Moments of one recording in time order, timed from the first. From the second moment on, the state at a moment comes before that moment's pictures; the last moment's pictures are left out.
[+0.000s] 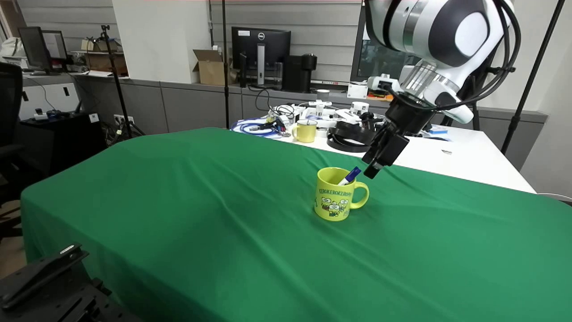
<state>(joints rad) -0.25 0.60 -0.20 -1.71 0.45 1.94 0.73</state>
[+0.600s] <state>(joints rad) -0.25 0.63 -0.20 -1.69 0.46 1.91 0.76</state>
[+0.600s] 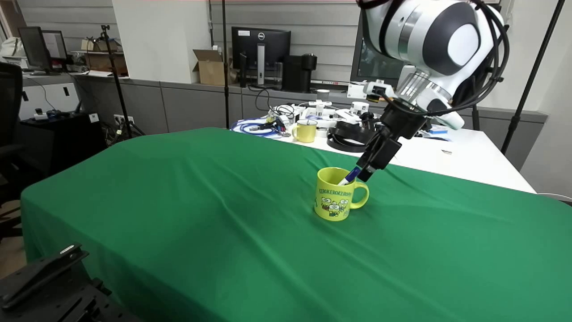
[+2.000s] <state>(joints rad) -0.24 0.64 -0.18 -1.65 0.46 1.83 0.78</state>
